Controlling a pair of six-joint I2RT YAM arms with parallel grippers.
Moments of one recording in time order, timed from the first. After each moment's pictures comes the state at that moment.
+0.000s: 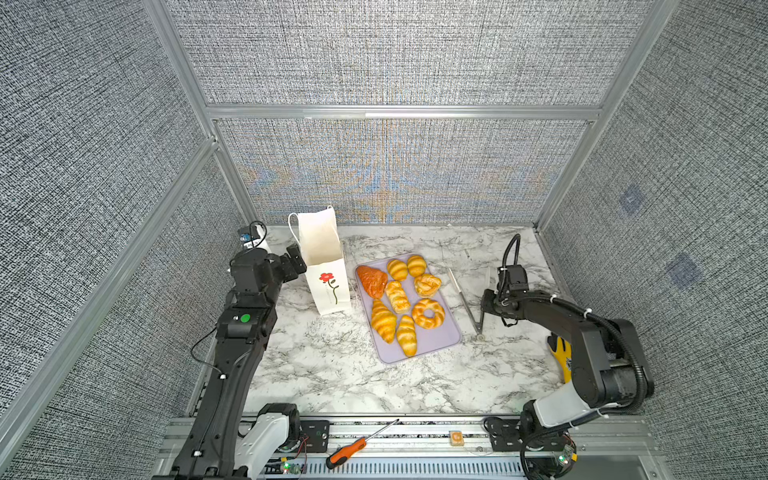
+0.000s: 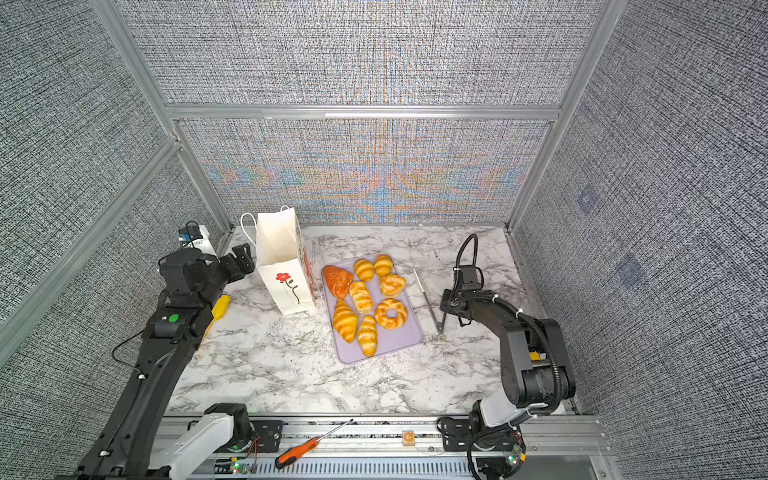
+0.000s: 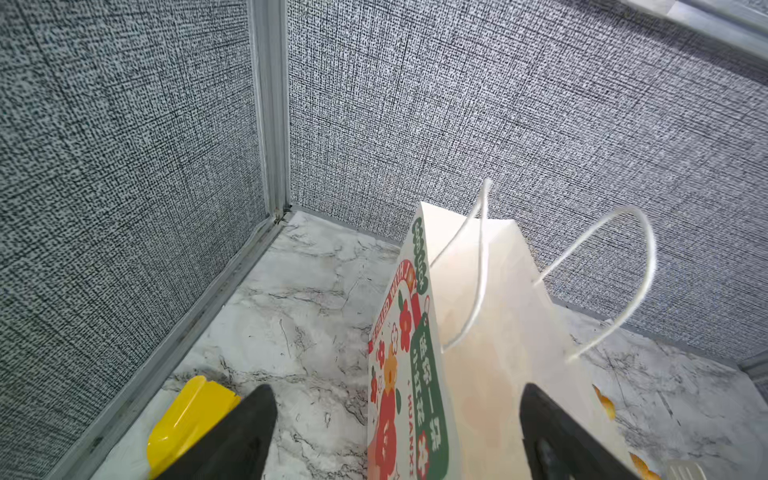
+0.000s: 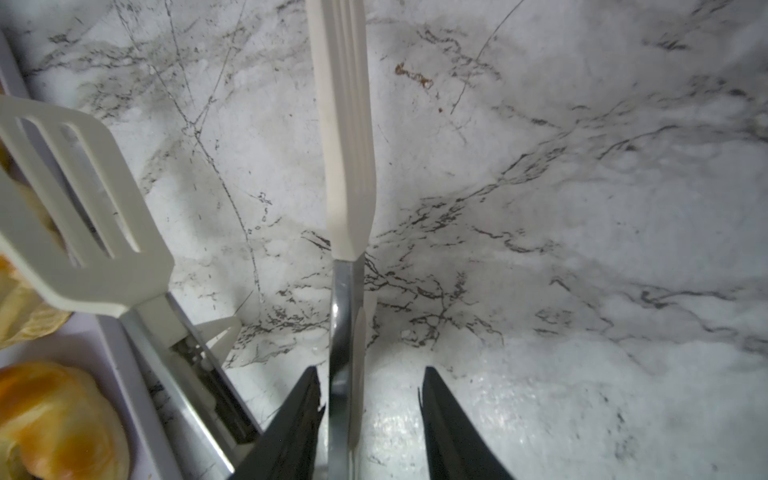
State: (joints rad) left arm -0.10 0.93 0.98 -0.35 -0.11 -0.32; right arm 0.10 1.58 0.84 -0.31 0.02 0.36
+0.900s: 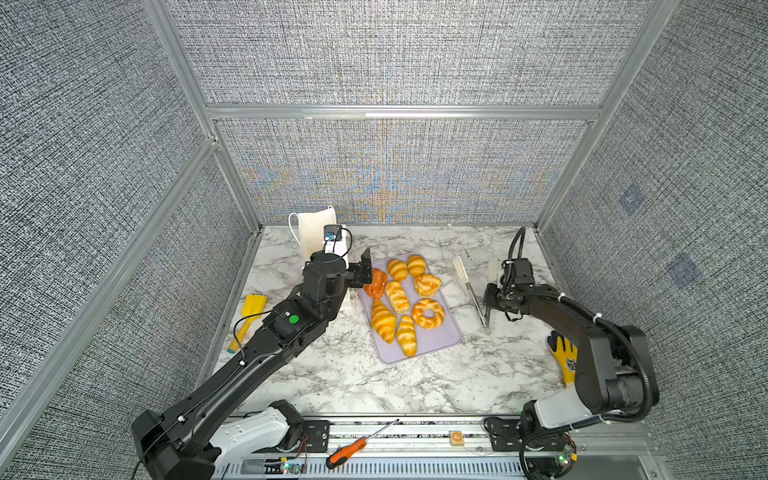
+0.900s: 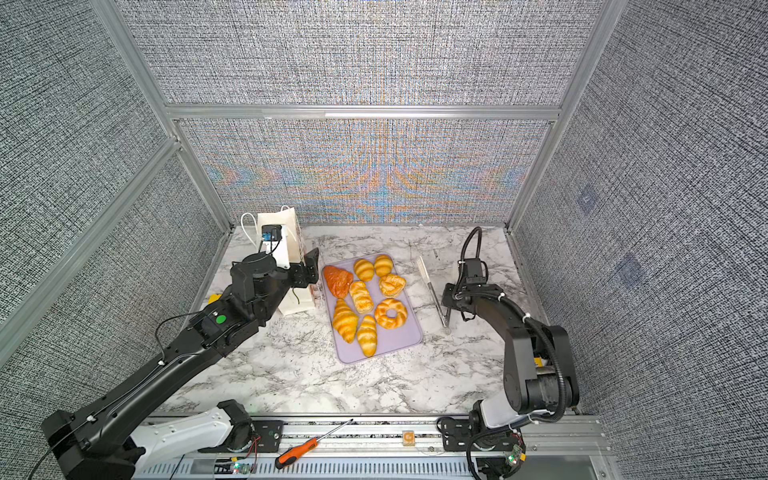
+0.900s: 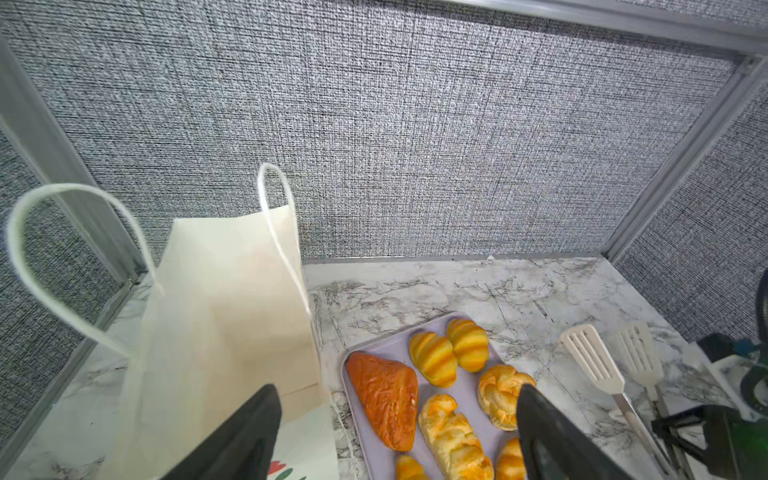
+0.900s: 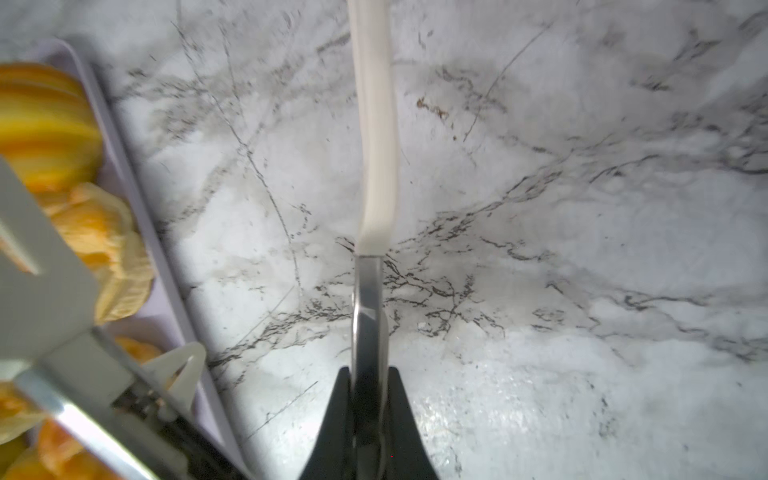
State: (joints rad) left arm -0.73 1.10 1.09 -0.25 -0.43 -0.24; right arm 0.05 1.49 0.91 -0.40 -0.08 0.34
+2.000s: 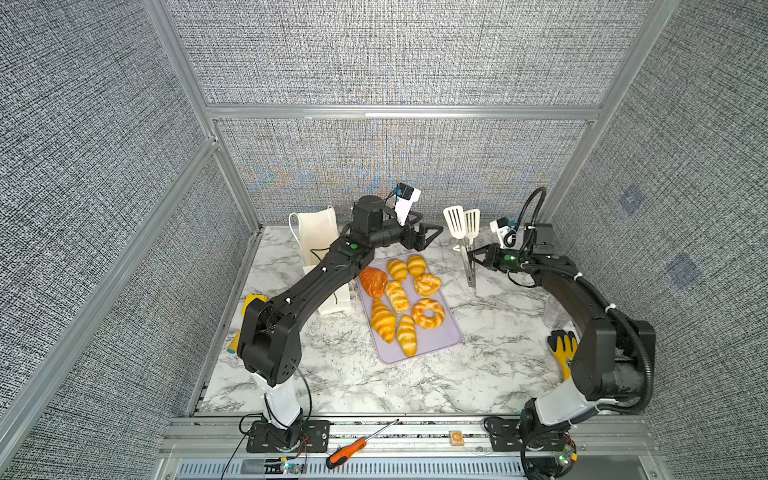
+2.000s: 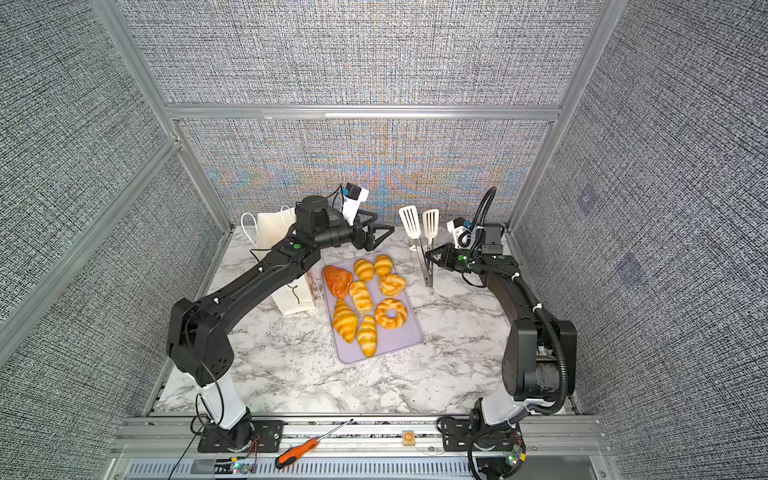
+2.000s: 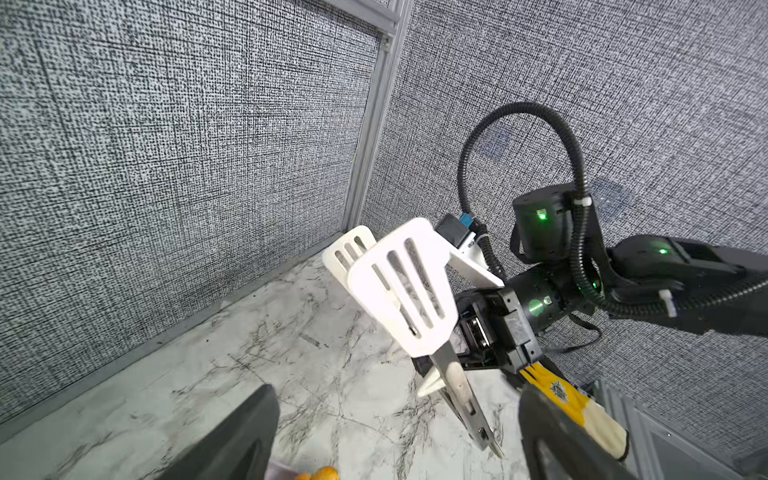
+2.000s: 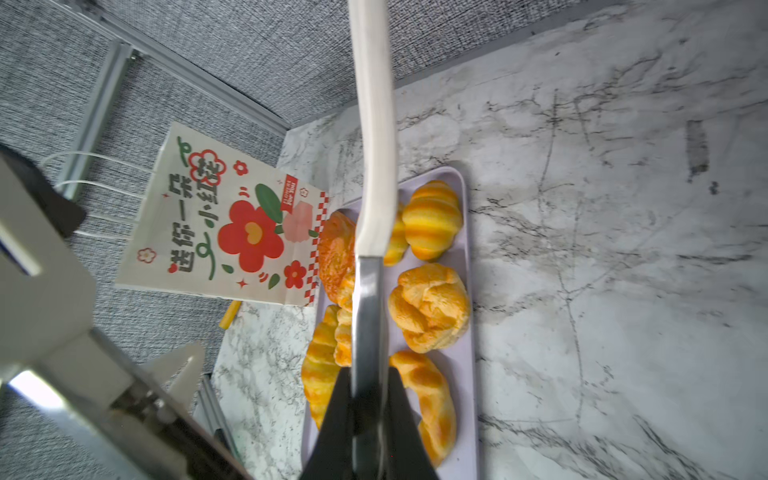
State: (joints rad) left arm -0.57 1.83 1.62 0.09 0.63 -0.25; right arm -0.03 1.60 1.23 -0.32 -0.85 0.36
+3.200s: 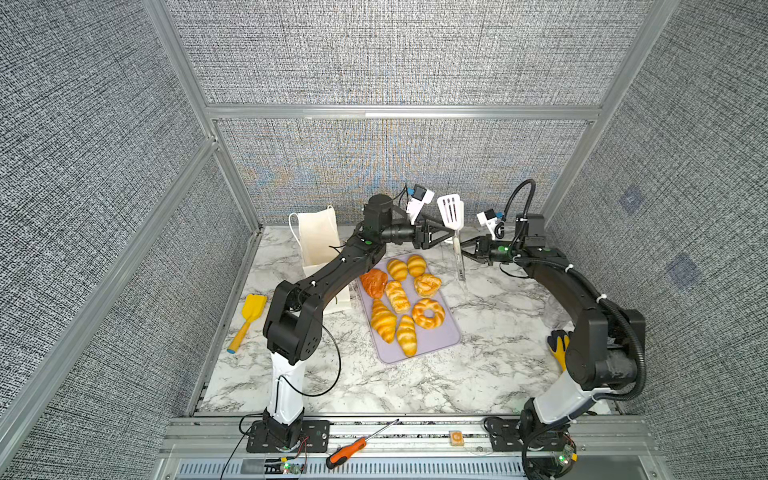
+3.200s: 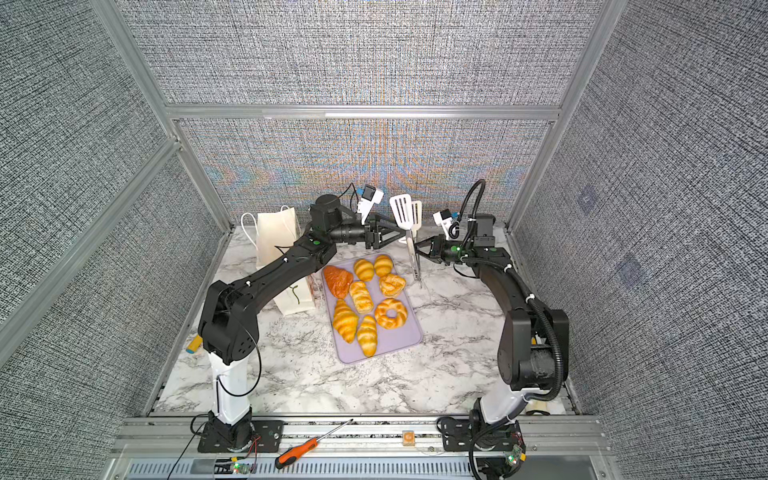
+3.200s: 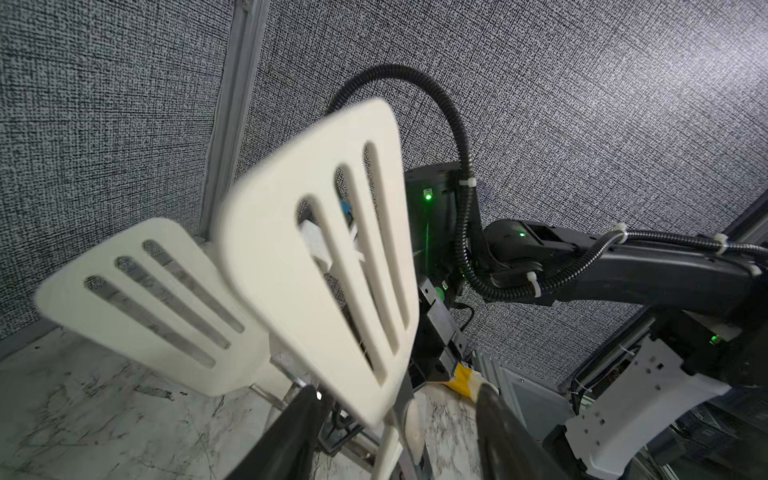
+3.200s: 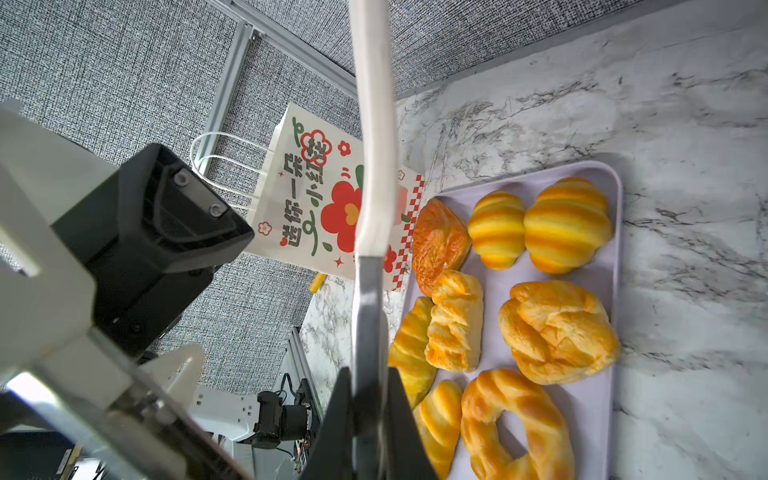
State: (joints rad) left arm -0.59 2.02 1.73 0.30 0.98 -0.45; right arm 0.04 1.68 1.33 -0.29 -1.06 0.44
